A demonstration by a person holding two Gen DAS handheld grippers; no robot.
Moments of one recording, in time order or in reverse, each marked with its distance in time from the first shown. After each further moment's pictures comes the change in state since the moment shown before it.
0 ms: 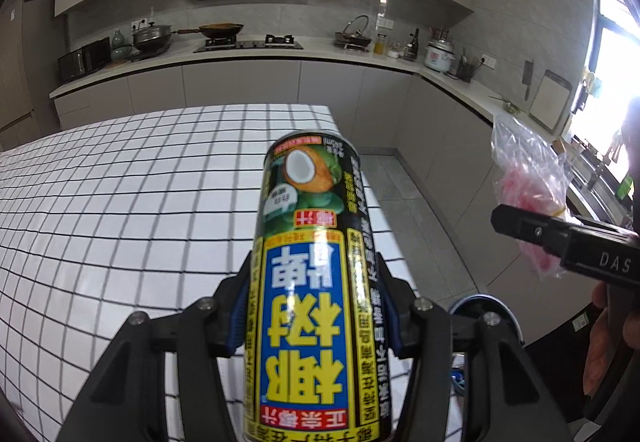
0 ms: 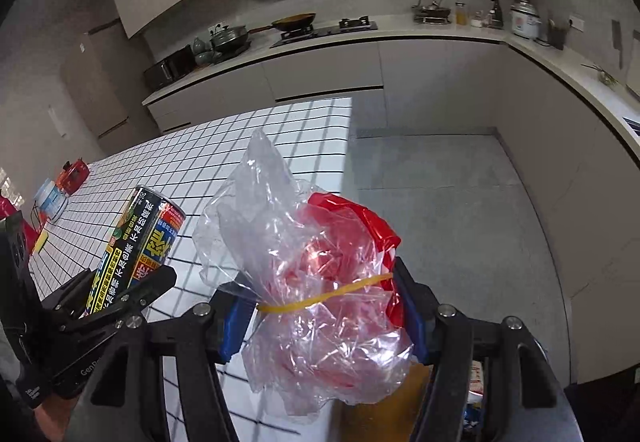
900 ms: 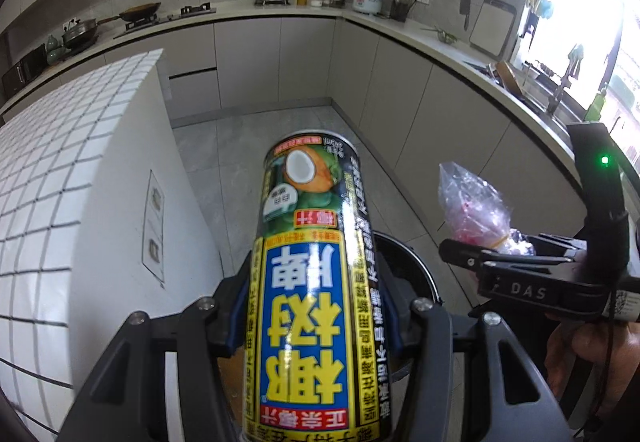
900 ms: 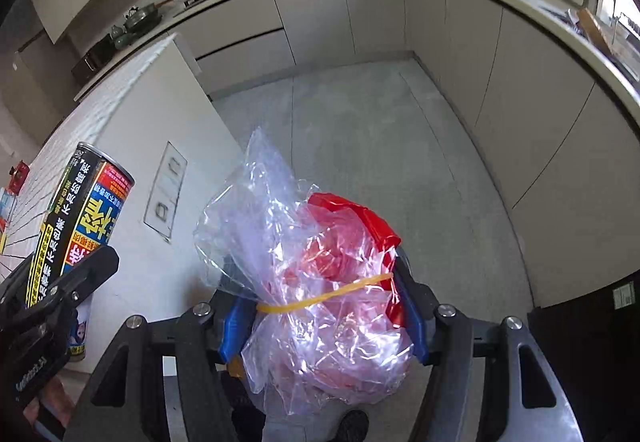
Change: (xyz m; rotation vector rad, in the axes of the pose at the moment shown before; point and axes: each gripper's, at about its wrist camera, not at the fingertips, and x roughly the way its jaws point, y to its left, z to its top) left arm 0.058 -0.249 -0.108 0.126 0.135 -0.101; right arm -0.026 -0.277 -0.158 0.176 0.194 -0.139
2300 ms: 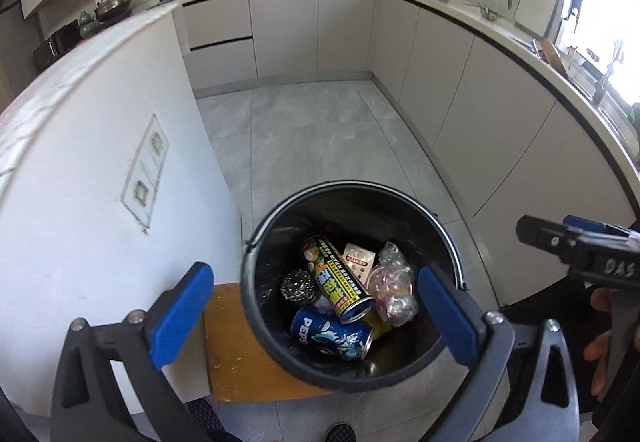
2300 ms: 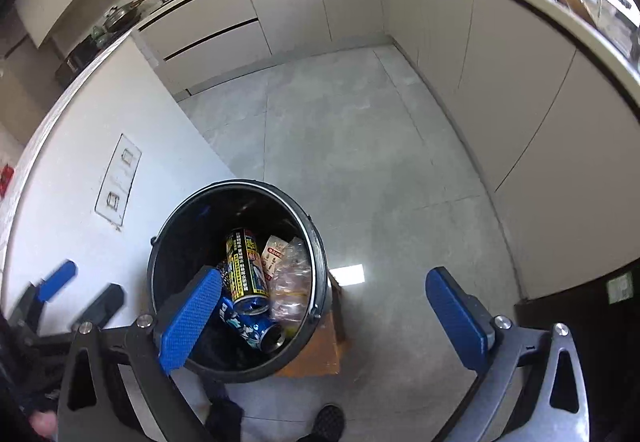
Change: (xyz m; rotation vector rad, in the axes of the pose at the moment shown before) left arm 0.032 -0.056 -0.040 -0.075 0.070 0.168; right arm 0.024 -0.079 -0.014 0.005 0.009 -0.052
